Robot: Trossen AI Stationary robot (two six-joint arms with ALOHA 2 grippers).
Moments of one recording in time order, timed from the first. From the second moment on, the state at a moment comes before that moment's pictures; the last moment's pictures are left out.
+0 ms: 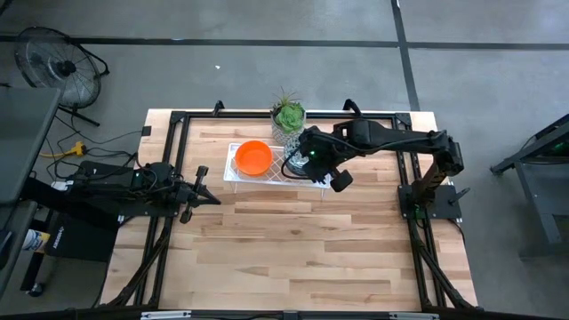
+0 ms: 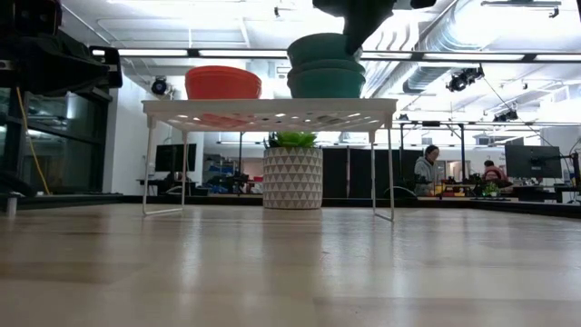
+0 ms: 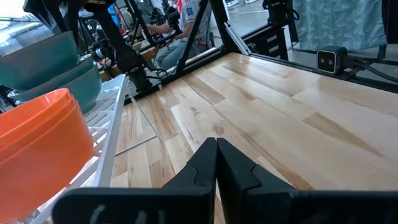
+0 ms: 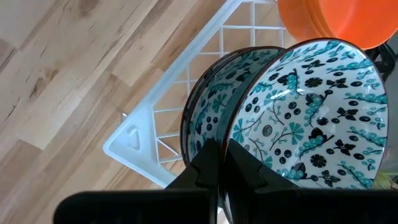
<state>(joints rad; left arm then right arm) -0.01 0.03 0.10 -0.18 0.27 0.42 -0.05 1.73 1.85 -1.28 0.13 -0.74</state>
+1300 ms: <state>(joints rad) -0.01 0.03 0.10 -0.18 0.27 0.42 -0.05 1.73 1.85 -1.23 0.09 -0.74</state>
